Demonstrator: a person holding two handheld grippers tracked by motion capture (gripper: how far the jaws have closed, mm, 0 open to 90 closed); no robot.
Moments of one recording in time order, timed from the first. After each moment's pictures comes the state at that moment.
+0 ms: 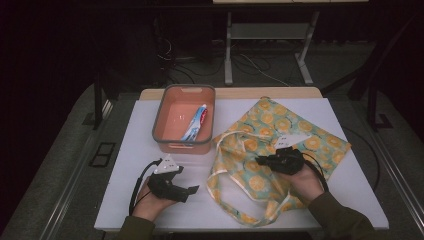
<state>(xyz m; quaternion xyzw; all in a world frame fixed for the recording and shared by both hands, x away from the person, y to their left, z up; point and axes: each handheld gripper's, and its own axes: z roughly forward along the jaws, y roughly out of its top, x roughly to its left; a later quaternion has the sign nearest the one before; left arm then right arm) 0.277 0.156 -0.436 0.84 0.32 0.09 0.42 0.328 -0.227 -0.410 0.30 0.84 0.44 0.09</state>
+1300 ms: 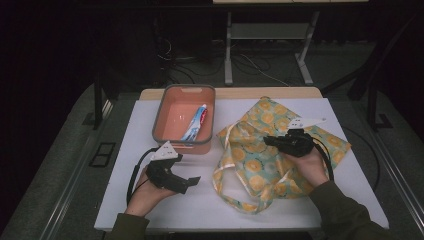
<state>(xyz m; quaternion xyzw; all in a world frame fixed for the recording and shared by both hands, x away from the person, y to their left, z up) 0.293 0.151 -0.388 0.83 0.31 0.08 0.46 0.359 -0.251 -0.393 0.34 0.80 0.48 0.11</state>
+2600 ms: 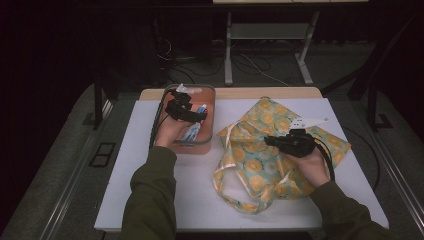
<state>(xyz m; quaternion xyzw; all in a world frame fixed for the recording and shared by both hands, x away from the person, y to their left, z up) 0.476 0.117 -0.370 0.83 0.39 0.15 0.37 0.357 -0.254 -0.391 0.34 0.80 0.49 0.10</state>
